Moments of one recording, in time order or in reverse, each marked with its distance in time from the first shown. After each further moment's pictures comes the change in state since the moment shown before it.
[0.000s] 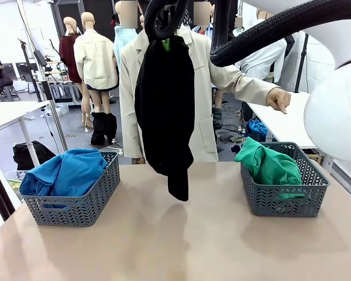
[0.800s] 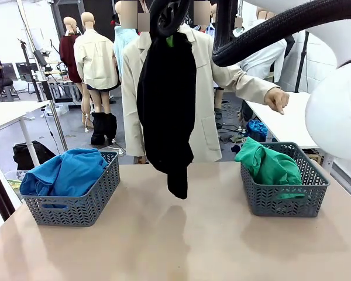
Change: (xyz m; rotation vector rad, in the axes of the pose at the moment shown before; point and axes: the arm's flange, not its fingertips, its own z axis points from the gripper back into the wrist) left arm 0.000 0.000 0.000 0.000 0.000 0.000; right arm -0.007 -0.021 0.015 -0.090 -0.012 0.002
